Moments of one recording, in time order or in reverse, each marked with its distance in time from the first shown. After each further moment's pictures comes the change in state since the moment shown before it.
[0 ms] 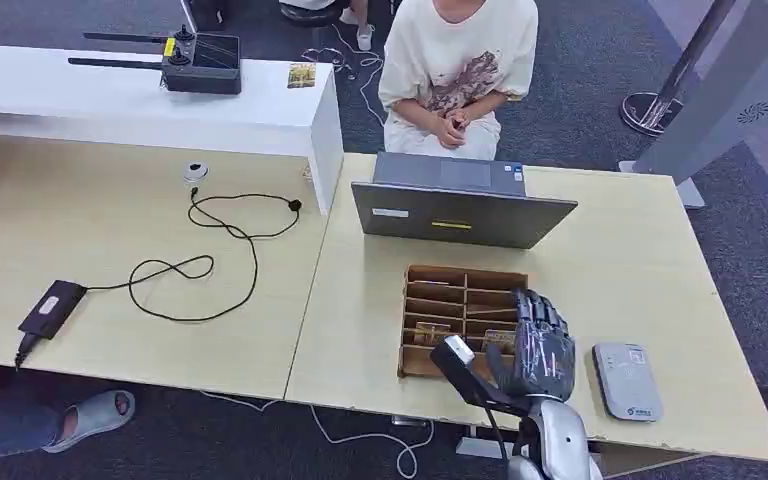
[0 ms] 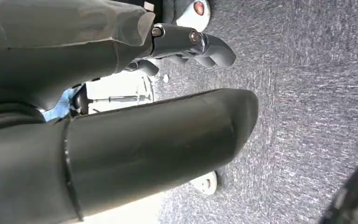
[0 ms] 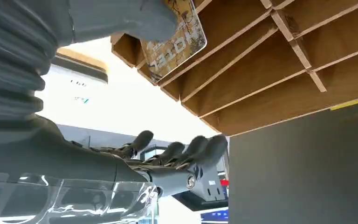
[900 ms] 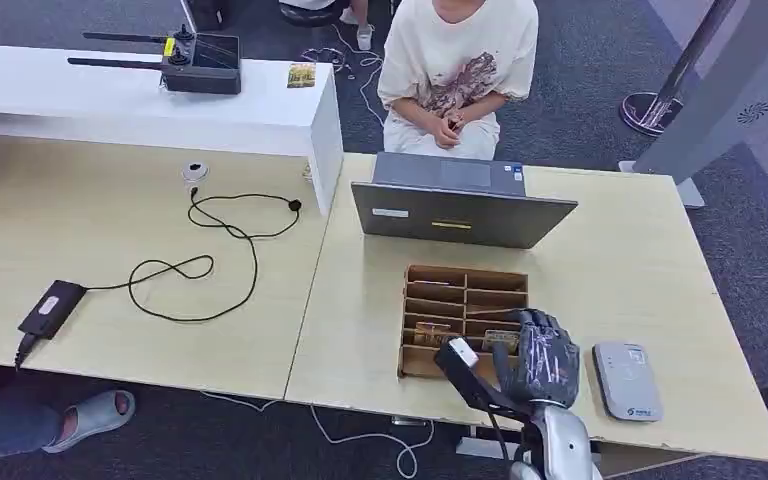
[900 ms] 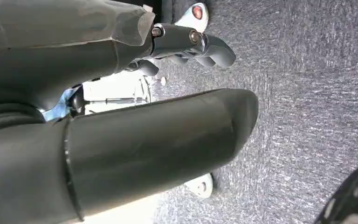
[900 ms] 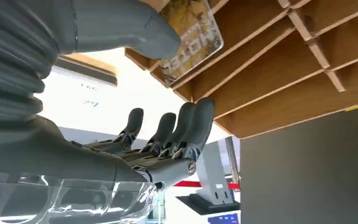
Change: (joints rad) left arm 0.001 0.002 0.000 0.000 -0.005 0.023 -0.023; right arm 0.033 -0.002 -0.007 -0.030 -0.006 0.003 0.023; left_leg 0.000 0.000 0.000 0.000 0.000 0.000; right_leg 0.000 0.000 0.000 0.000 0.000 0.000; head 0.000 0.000
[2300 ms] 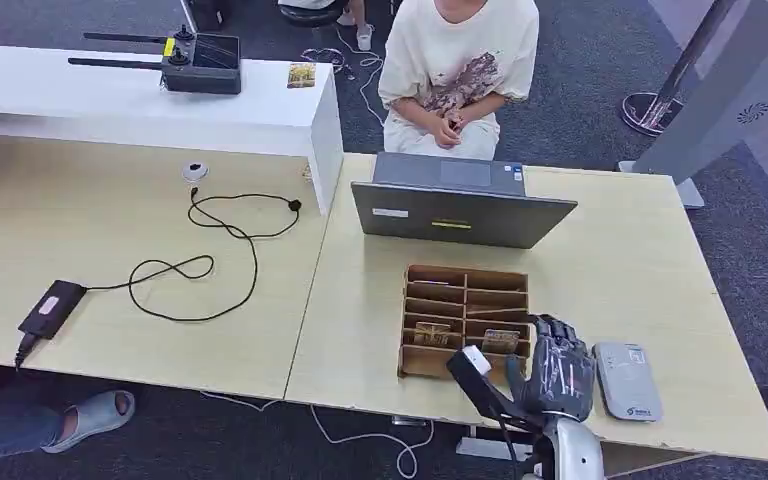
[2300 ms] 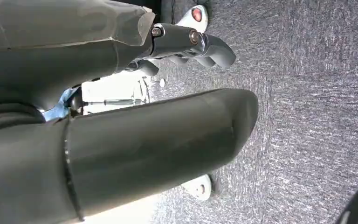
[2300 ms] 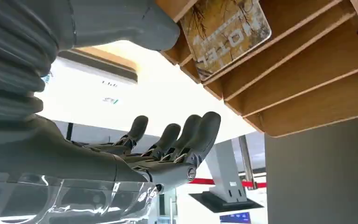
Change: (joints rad) left arm 0.000 0.007 -0.001 0.000 -0.001 0.008 -0.011; right arm 0.045 -0.005 -0.035 -0.042 0.029 0.000 0.010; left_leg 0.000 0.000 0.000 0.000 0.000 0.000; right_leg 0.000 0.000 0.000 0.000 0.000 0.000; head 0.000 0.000
